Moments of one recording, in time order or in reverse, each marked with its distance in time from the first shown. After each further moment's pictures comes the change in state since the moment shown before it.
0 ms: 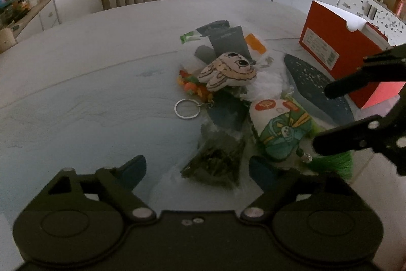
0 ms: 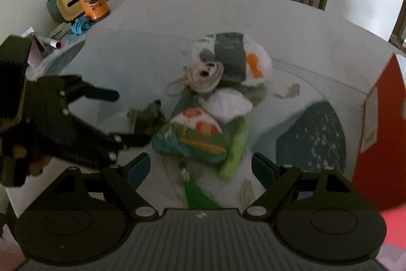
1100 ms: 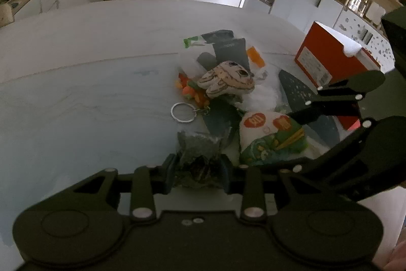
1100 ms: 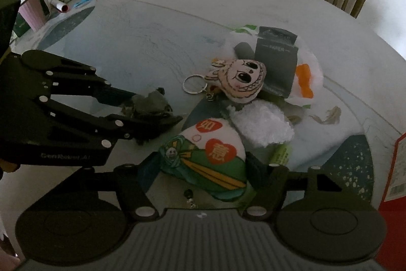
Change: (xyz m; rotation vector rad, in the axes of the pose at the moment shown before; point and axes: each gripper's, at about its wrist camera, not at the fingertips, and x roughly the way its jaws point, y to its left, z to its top) left arm -0.005 0.015 0.002 -0.123 -0.014 -0.095; right arm 0.055 0.022 0.016 -0.179 0.093 0.006
